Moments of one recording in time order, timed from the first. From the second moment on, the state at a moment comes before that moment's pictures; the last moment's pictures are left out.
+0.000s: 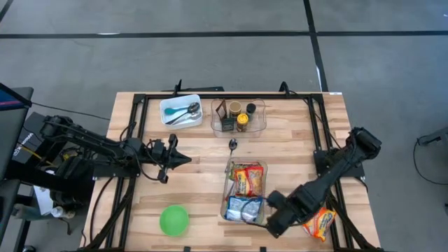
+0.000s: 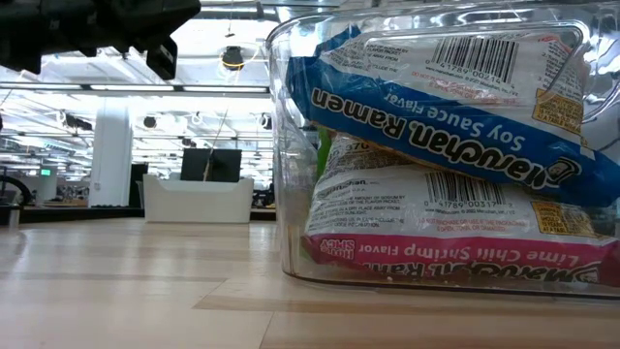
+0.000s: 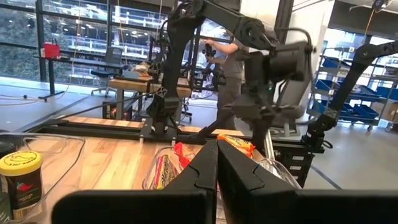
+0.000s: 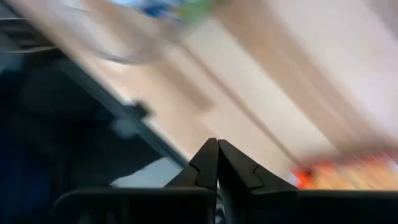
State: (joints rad) left arm -0.22 0.85 0.18 0.80 -0.13 -0.11; right arm 0.72 1.71 1.37 -0.97 -0.10 1.53
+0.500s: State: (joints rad) left arm -0.22 0.85 0.18 0.81 -0.13 -0.11; right arm 0.90 1.71 1.37 -1.39 -0.07 1.70
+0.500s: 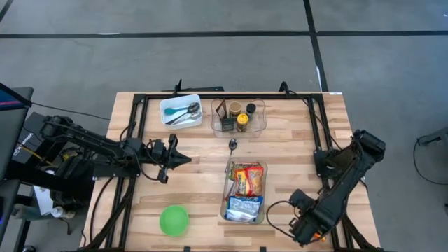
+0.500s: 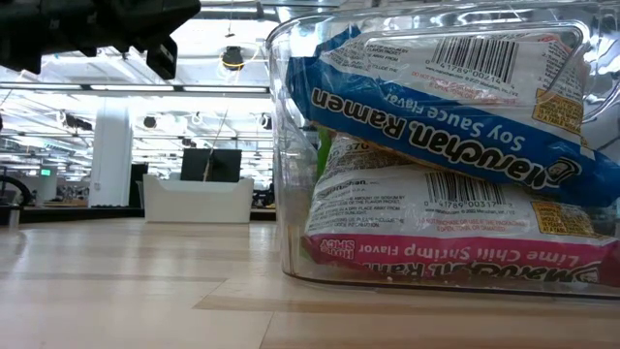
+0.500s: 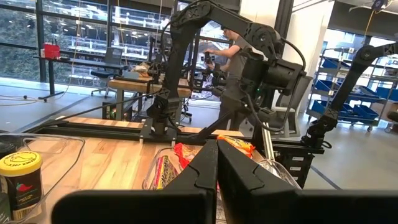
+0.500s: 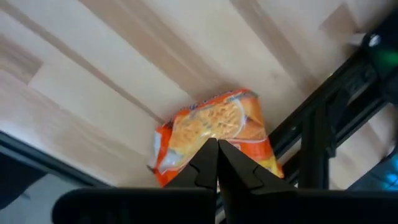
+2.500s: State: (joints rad) left arm -0.22 0.85 0.18 0.80 -0.13 -0.12; right arm 0.75 1.49 0.86 -0.98 -0.29 1.52
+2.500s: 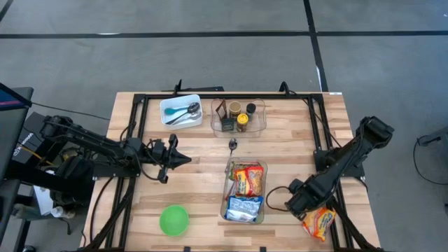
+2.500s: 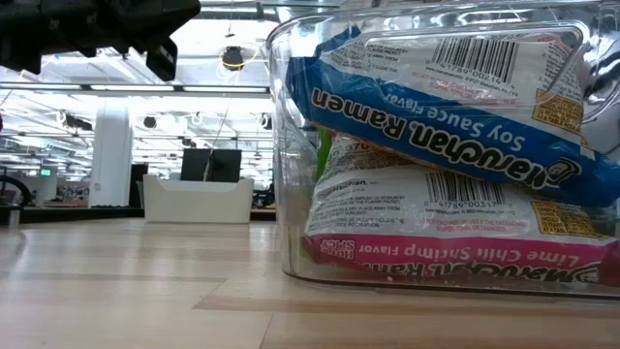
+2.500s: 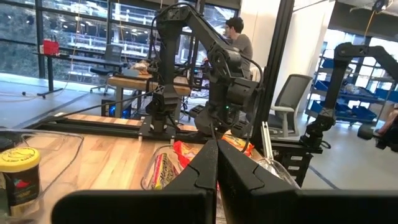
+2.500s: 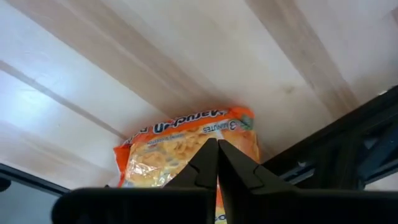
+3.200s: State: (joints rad) left arm -0.22 0.85 0.18 0.80 -0.13 -0.16; right arm 0.80 1.49 0.86 -0.99 -0.29 1.65
